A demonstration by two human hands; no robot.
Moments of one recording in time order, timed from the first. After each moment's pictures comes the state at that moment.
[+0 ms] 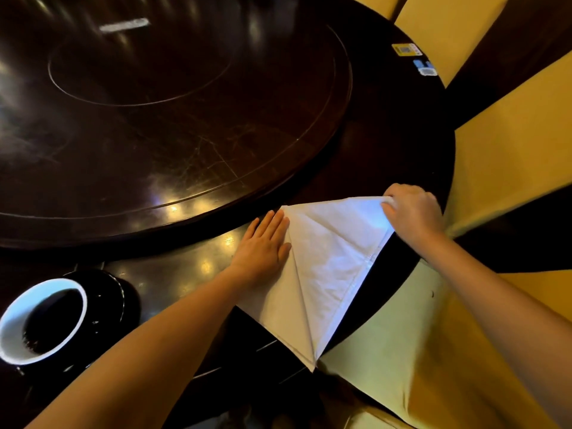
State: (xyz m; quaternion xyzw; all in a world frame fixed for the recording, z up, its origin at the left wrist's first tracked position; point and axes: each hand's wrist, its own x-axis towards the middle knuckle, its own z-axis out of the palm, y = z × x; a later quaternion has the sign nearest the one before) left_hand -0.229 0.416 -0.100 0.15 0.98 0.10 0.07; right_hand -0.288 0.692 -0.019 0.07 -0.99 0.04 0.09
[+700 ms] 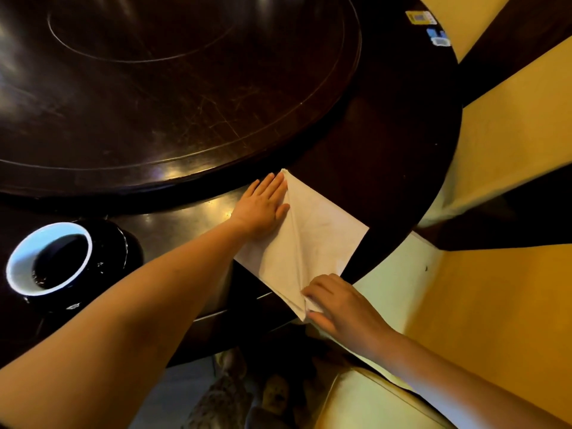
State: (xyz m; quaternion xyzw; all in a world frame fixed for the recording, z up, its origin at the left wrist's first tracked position) left_hand -0.229 0.420 -0.093 0.12 0.98 0.07 0.11; right_hand -0.087 0.630 -0.064 0.33 -0.91 0.20 -0.12
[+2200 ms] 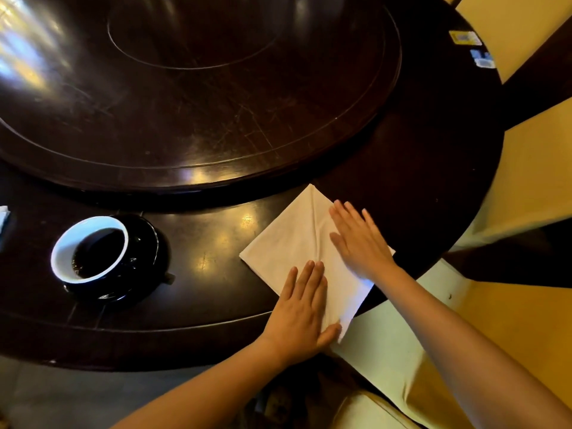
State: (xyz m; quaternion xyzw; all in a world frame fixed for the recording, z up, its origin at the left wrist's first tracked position) left_hand -0.075 0.470 -0.100 0.15 0.98 0.10 0.06; right_hand -0.223 0.611 -0.099 0.25 -0.96 0.00 -0.07
